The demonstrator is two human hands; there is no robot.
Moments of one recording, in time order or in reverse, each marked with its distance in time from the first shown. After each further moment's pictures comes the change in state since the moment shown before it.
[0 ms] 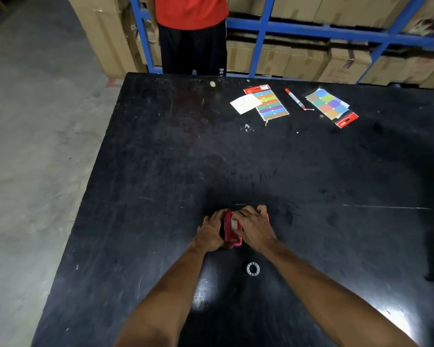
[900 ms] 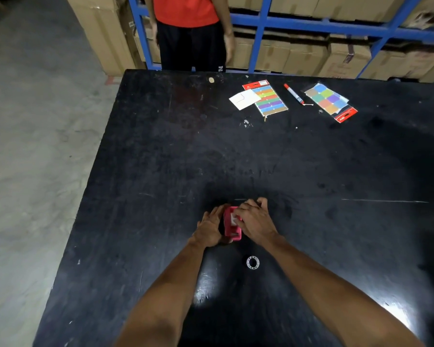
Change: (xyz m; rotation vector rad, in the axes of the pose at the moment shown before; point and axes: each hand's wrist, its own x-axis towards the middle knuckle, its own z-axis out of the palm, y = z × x) left_hand -0.005 0.000 0.000 0.036 0.009 0.034; right_hand -0.006 0.000 -0.010 -0.002 0.034 -0.001
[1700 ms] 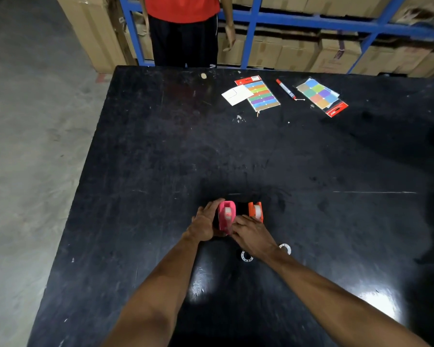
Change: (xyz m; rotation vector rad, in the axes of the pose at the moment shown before) left_hand -0.004 -0.002 0.001 -0.032 -0.001 0.022; right_hand -0.049 -0.012 0.012 0.127 0.100 -0.167
